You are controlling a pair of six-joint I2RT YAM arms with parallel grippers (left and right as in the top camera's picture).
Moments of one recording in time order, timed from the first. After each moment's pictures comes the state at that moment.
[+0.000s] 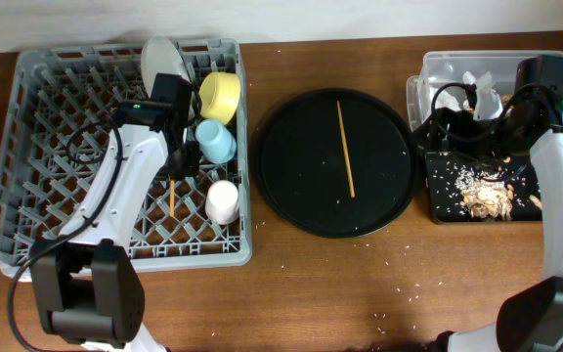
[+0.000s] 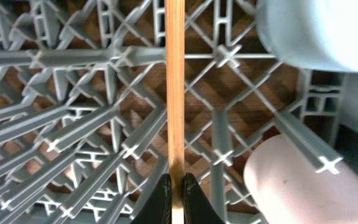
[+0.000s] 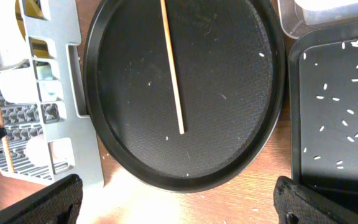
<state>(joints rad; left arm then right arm) -0.16 1.83 1.53 -1.12 -0.19 -0.14 -0.24 1.64 1.55 -1.19 -0.54 0.04</state>
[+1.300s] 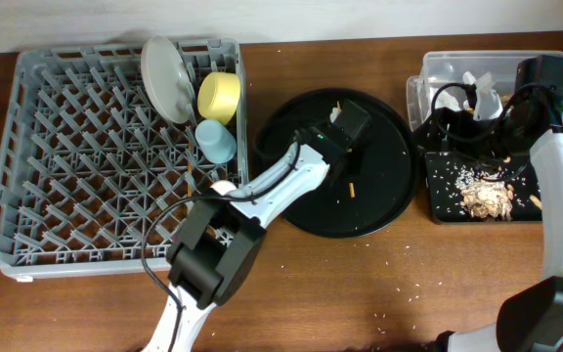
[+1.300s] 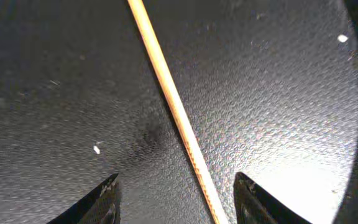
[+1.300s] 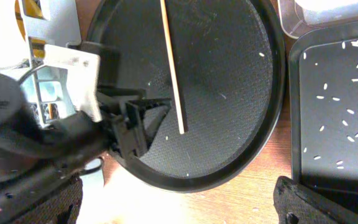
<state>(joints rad) -0.74 2.27 1.81 -0.65 -0.01 -0.44 -0.24 1.64 1.55 -1.19 -0.54 0.04</state>
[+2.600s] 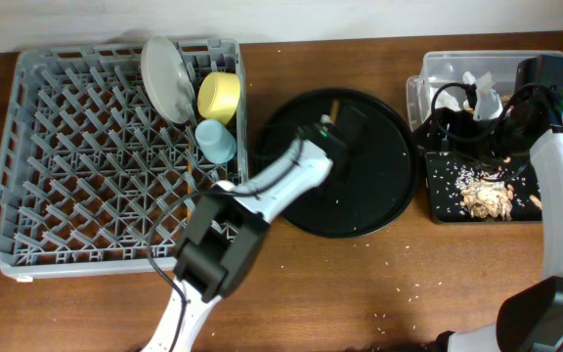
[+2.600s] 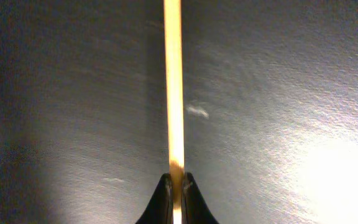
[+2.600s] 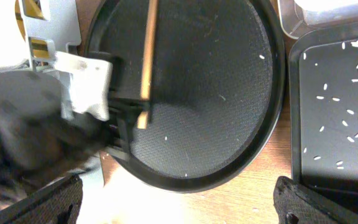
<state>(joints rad) -0.71 2.32 1.89 -0.89 -0.15 -0.44 -0.24 1.64 1.55 -1.19 -0.54 0.04</state>
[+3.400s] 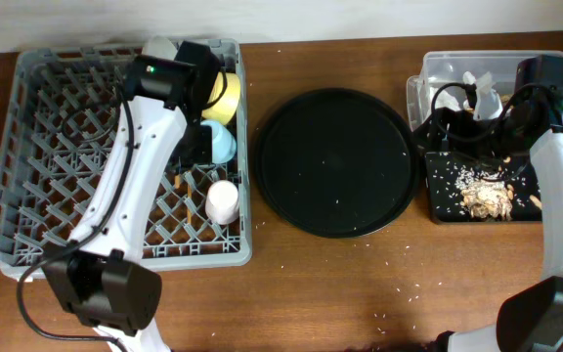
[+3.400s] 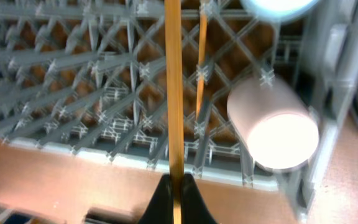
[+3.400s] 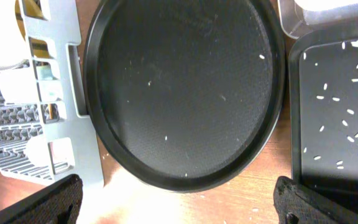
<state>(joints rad) -0.27 1.91 1.95 -1.61 -0.25 -0.30 -0.24 1.64 1.55 -1.19 -0.54 0.04</state>
